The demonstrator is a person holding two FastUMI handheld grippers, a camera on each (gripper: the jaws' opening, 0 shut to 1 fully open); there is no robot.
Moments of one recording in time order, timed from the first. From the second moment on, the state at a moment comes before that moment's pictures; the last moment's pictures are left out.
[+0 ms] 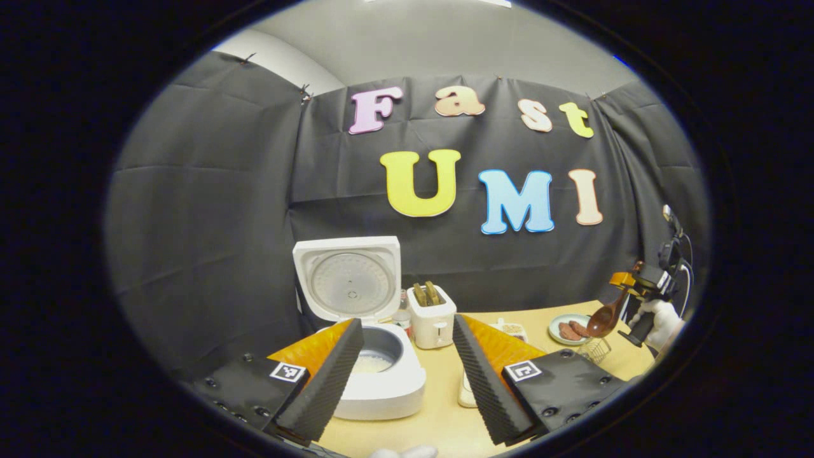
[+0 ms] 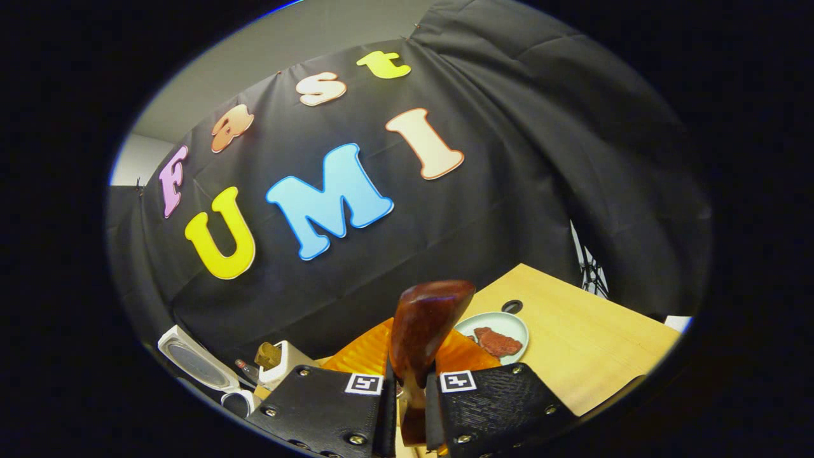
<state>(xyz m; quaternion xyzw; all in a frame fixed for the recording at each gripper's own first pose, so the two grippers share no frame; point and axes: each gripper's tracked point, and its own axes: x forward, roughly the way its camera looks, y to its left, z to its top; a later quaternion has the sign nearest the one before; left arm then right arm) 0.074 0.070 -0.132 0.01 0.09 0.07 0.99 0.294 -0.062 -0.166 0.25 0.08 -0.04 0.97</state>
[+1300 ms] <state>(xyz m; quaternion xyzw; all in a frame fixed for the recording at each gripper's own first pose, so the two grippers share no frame) 0.065 0.003 -0.122 0.04 0.10 0.09 0.99 0.295 -0.105 -0.314 0.19 0.19 -0.05 0.96</state>
